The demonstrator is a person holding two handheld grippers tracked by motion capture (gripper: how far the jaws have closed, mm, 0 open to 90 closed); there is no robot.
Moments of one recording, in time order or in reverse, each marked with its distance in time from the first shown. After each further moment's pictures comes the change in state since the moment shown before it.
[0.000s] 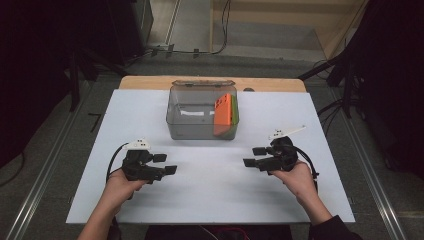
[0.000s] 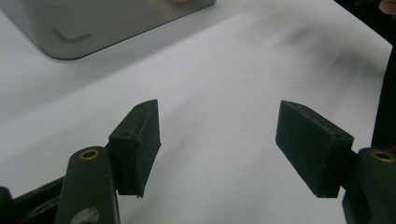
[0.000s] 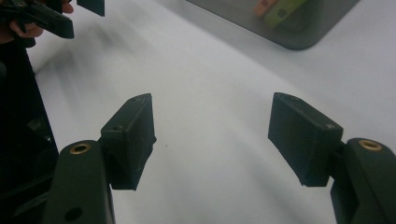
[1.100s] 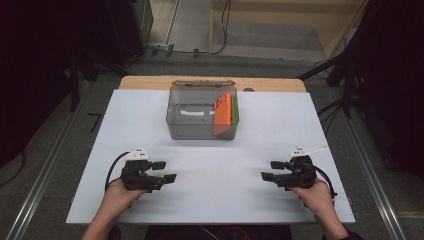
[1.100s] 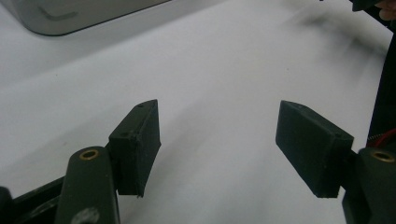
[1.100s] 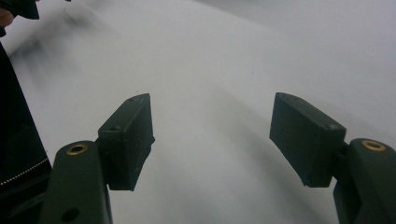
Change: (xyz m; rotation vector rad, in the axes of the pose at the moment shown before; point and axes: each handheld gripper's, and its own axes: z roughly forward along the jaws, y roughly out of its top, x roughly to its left) left arm -0.010 -0.020 -0.001 -0.002 0.008 0.014; right arm -0.016 -0.063 -0.024 -0.037 -0.057 0.058
